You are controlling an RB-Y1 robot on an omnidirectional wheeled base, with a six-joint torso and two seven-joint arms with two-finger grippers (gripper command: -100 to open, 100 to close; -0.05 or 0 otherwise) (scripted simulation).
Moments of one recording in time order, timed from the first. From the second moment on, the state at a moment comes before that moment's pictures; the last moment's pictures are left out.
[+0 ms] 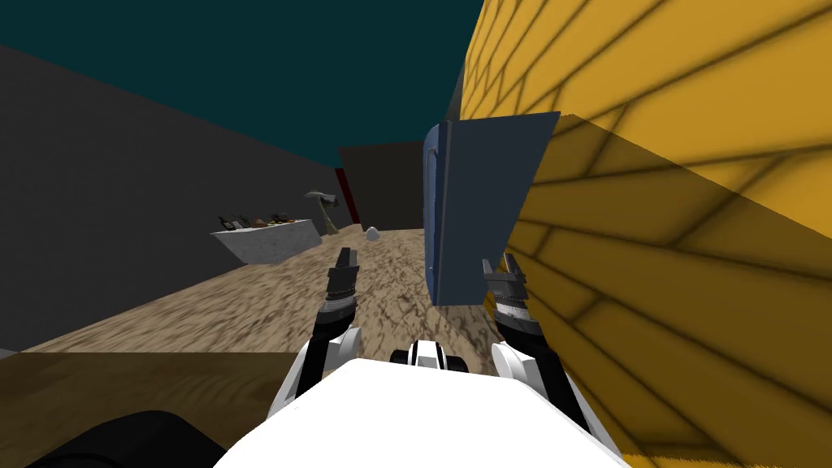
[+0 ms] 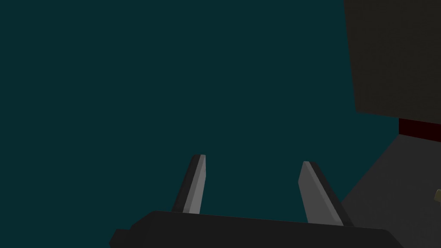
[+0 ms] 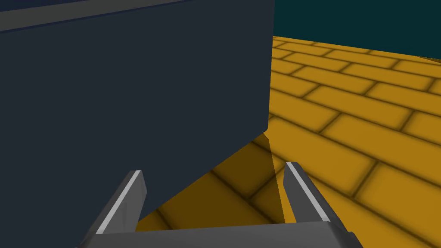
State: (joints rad) left arm 0.50 -0.02 0.04 -2.37 -0.12 -0.55 -0.16; right arm 0.49 -0.01 0.06 -2.26 -0.07 -0.44 -0.11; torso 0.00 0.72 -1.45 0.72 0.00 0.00
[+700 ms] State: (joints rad) left arm 0.50 -0.02 0.04 -2.37 -0.12 -0.55 -0.16; right arm 0.35 -0.14 0.06 -2.12 0.00 -0.44 0.04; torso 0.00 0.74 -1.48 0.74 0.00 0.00
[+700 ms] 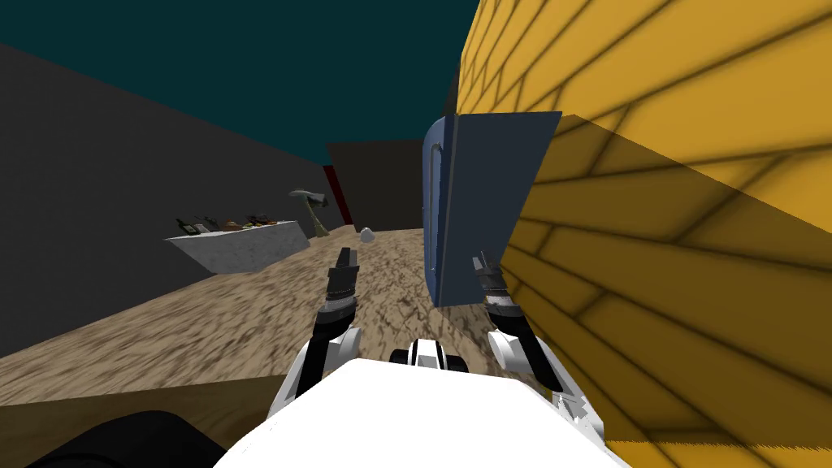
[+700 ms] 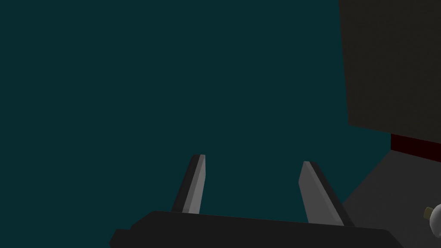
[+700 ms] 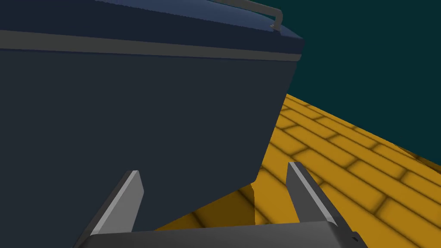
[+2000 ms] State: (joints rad) left arm 0.50 -0.02 0.04 -2.37 -0.12 -0.55 -0.16; right arm 0.05 -0.23 0.06 -1.86 0.11 -0.41 0.35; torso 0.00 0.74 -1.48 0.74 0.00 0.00
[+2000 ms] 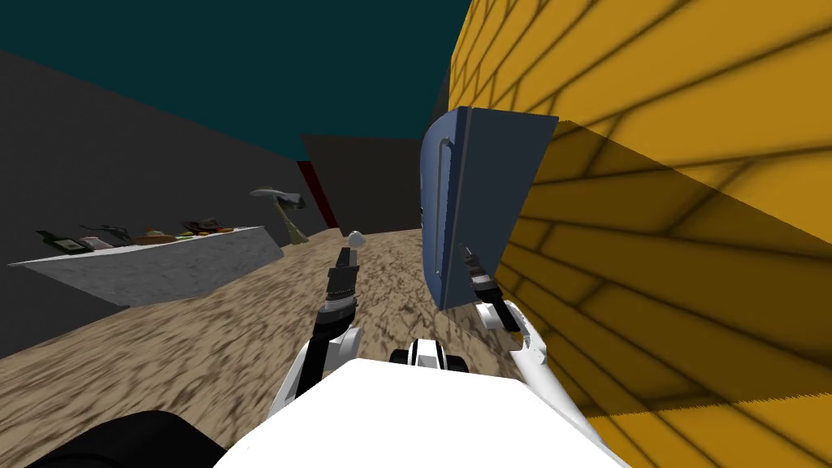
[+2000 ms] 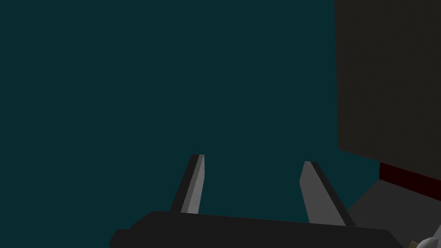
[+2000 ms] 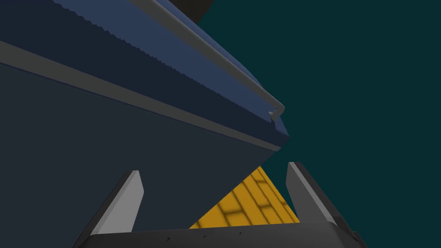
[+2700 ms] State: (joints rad) left arm 0.50 -0.02 0.04 -2.37 -0.12 -0.55 -0.16; right arm -0.12 -0.26 0.05 -1.70 0.19 -0.41 0.53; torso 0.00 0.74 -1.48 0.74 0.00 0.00
